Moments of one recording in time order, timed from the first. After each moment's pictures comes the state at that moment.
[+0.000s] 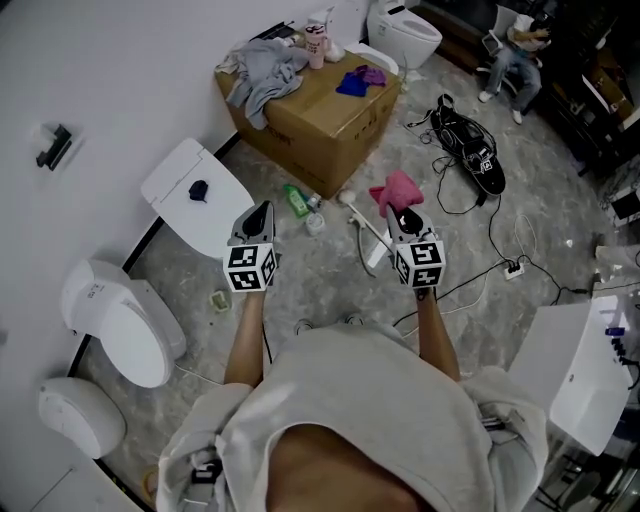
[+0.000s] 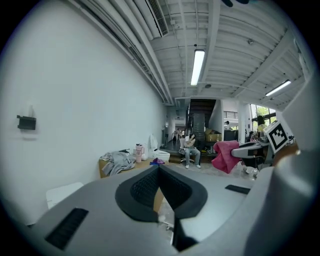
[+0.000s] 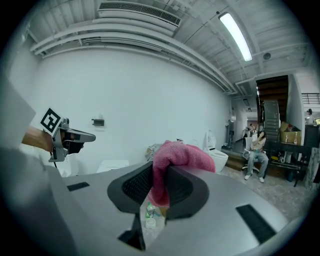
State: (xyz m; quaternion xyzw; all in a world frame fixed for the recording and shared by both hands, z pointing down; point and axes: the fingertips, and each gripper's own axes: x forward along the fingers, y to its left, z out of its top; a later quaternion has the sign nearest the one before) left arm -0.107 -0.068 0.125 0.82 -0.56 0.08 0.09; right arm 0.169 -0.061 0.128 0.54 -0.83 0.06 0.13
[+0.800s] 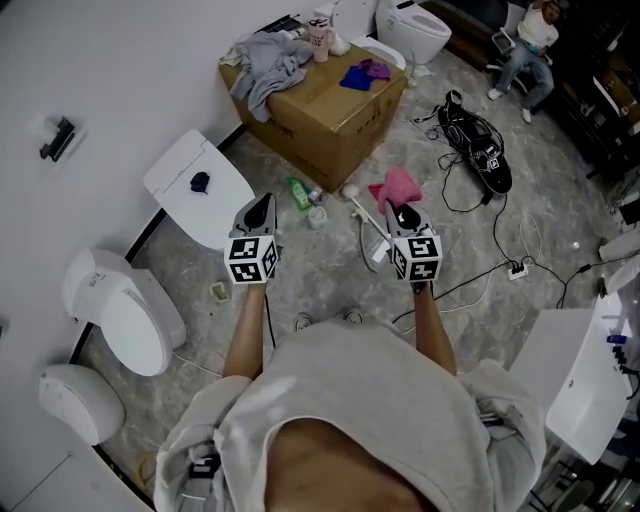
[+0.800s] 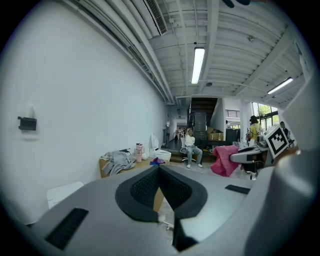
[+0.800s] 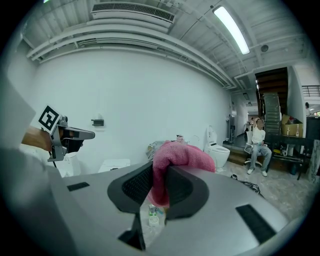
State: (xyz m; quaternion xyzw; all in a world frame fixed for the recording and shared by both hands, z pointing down) left arm -0.088 -0.071 0.128 0.81 -0.57 0.08 0.09; right arm 0.182 -0.069 0.152 0.53 -0.83 0.08 0.13
